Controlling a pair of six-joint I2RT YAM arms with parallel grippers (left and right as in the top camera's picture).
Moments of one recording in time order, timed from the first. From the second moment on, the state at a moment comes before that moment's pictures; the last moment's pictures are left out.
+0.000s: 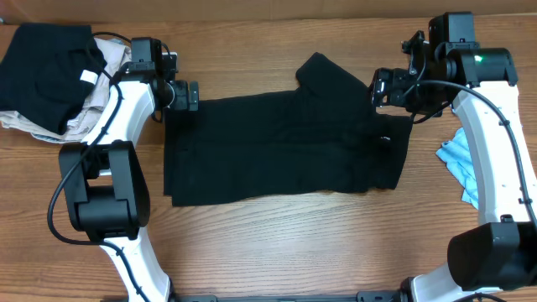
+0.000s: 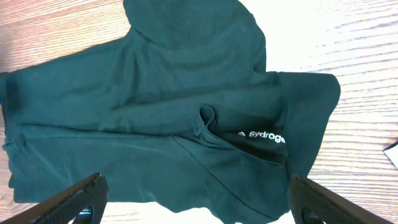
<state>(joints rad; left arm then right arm) 0.03 2.08 1.56 -0.61 0.07 -0.01 0.01 1.73 1.73 -1.22 -0.24 0.15</state>
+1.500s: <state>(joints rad) 0.03 2.08 1.56 -0.61 0.07 -0.01 0.01 1.73 1.73 -1.24 -0.24 0.15</state>
